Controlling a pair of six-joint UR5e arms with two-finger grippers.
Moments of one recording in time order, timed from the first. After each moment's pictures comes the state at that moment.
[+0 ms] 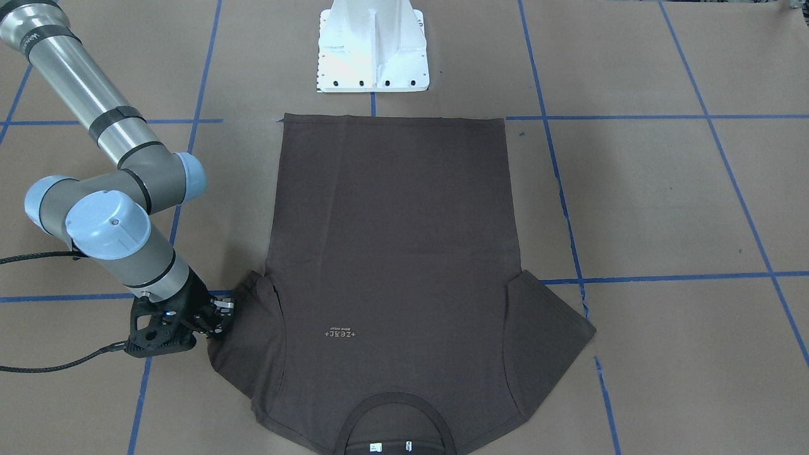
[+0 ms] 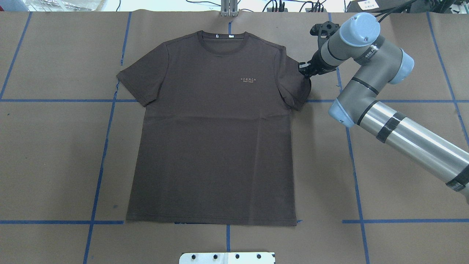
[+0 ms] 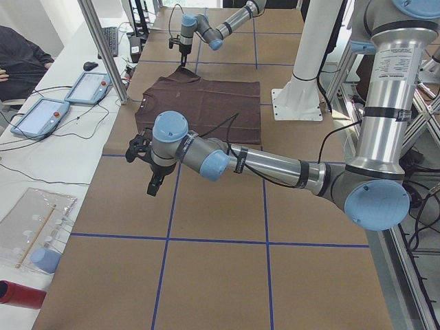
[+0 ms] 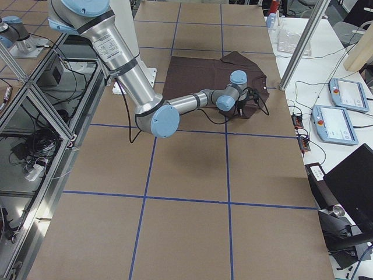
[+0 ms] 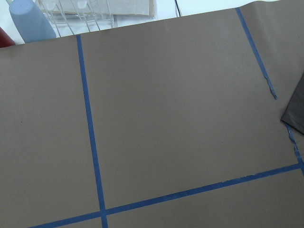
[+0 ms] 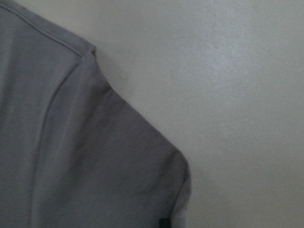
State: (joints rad) left arm -1.51 -1.67 -1.68 -1.91 -2.37 -0.21; right arm 0.87 -0.91 1.16 -0.97 2.00 0.92
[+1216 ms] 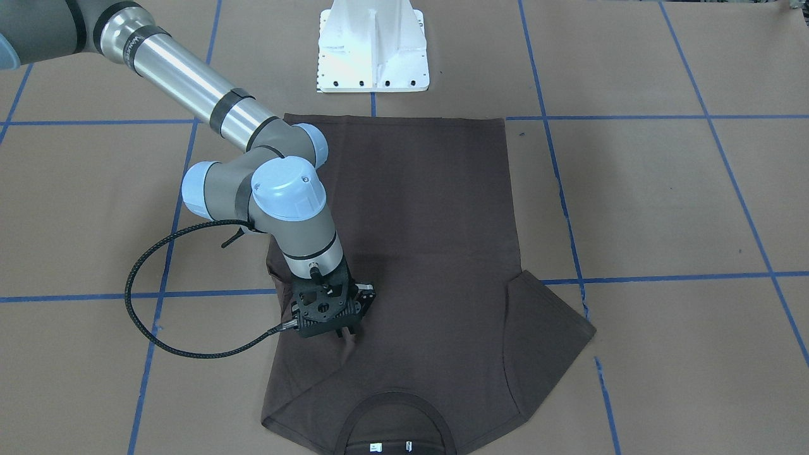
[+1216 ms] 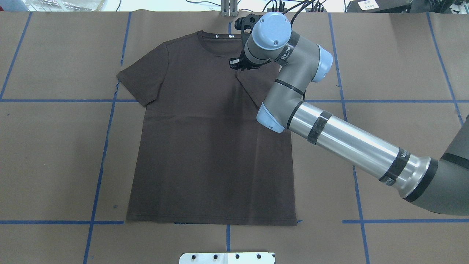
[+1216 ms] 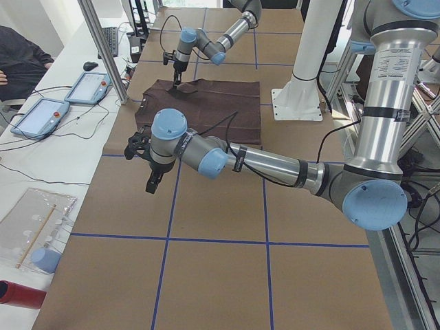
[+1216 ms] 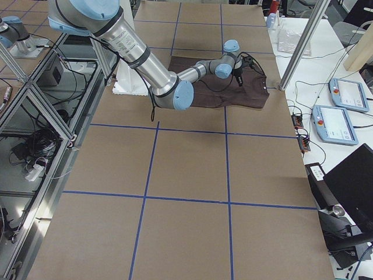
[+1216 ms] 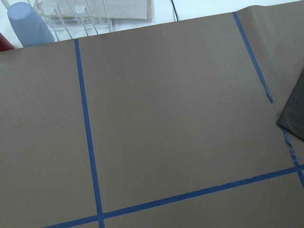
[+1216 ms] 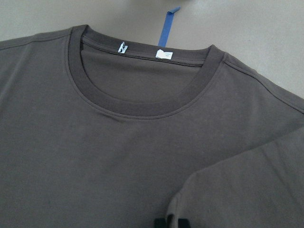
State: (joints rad) left arm -1.51 -1.68 -1.69 -1.90 -2.37 -0.22; right arm 0.72 -0.63 1.04 -1.03 1.80 0.93
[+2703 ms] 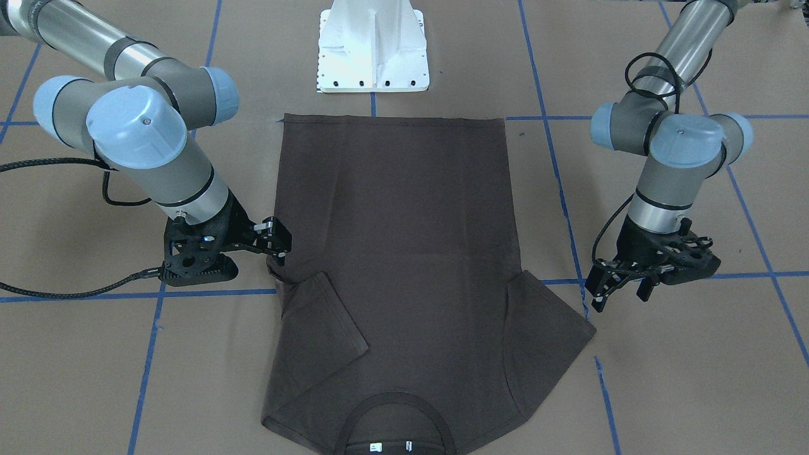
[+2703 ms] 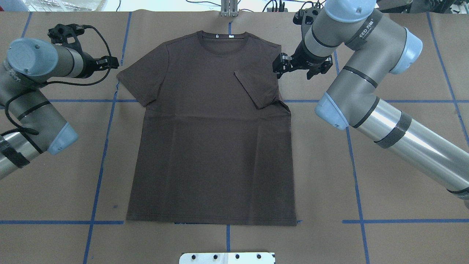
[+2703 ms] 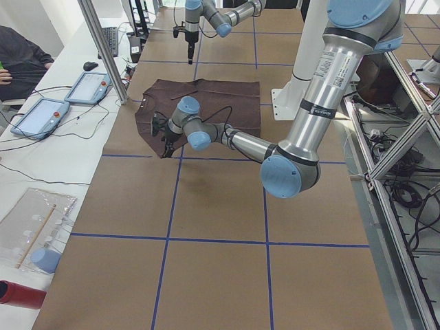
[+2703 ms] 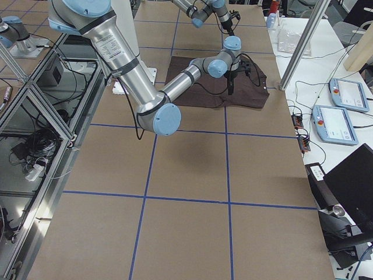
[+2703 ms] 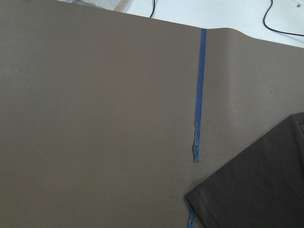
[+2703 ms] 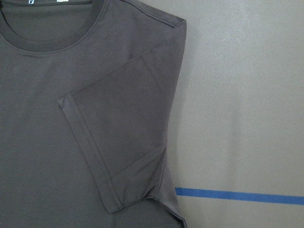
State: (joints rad) left arm -0.87 -1.98 -1.40 -2.25 -1.70 -1.20; right arm 0.85 -0.91 1.54 -1.42 2.09 0.97
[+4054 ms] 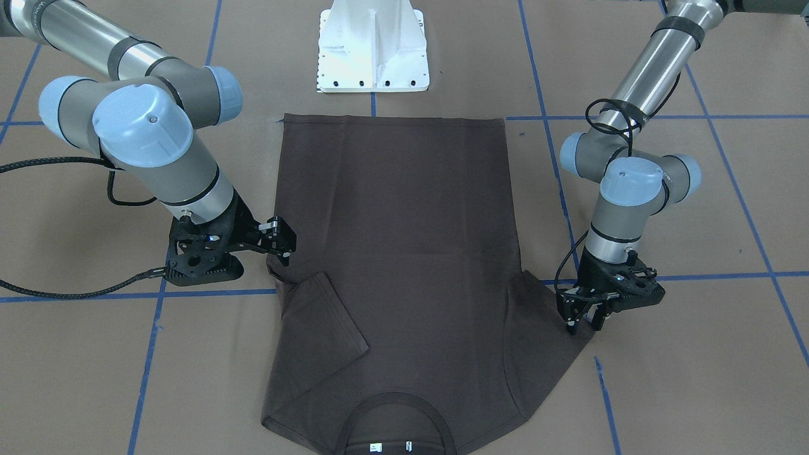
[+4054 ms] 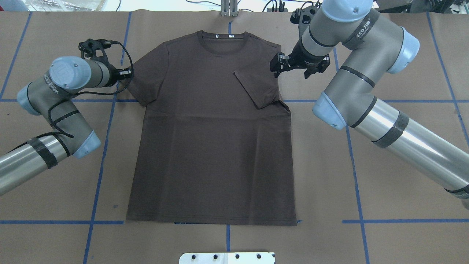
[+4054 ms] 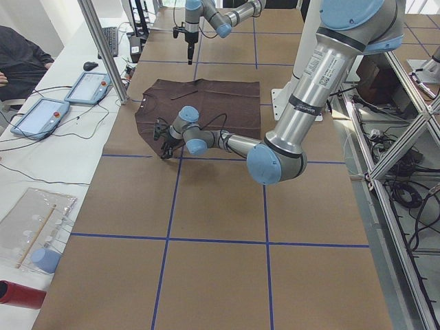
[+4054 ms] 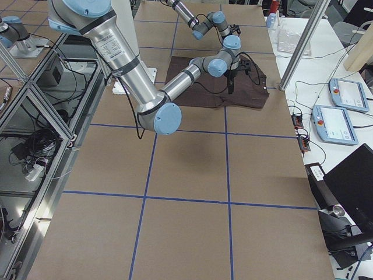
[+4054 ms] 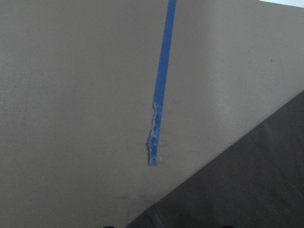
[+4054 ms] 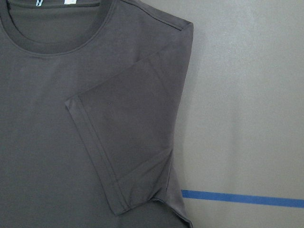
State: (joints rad) left arm -0.81 -2.07 -1.19 -2.39 -1.63 -1.19; right arm 0.85 -0.90 1.54 -1.42 2.08 0.97
